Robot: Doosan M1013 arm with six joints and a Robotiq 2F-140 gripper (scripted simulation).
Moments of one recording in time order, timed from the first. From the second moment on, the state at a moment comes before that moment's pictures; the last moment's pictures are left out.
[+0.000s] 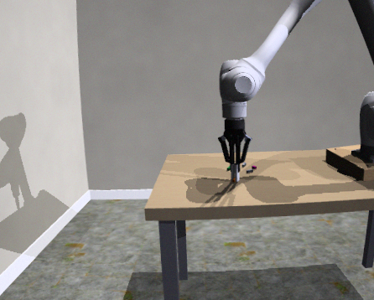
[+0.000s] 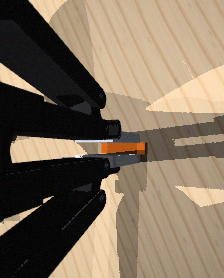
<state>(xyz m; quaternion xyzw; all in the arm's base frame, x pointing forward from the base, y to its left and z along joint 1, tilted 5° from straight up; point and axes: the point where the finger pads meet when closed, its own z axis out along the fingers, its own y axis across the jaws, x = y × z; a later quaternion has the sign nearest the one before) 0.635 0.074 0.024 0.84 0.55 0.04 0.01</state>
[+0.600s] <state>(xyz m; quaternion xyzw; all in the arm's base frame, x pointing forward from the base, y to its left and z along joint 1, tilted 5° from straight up) 0.631 0.073 0.071 0.84 0.55 0.04 0.01</state>
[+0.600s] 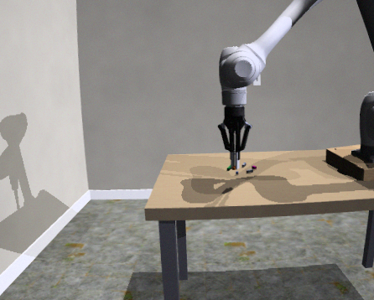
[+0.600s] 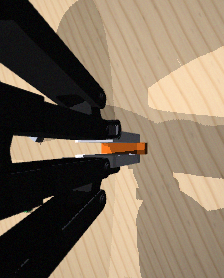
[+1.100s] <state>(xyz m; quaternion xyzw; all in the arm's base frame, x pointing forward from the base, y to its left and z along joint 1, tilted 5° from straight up) 0.627 0.071 0.124 0.84 0.55 0.04 0.01</state>
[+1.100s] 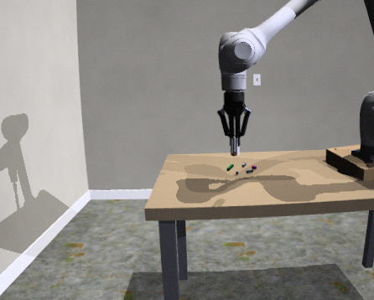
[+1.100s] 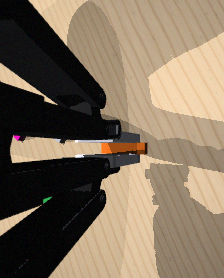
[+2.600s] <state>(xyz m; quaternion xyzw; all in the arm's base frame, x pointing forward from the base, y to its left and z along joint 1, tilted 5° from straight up) 0.577 -0.129 0.111 0.83 0.55 0.04 0.01</state>
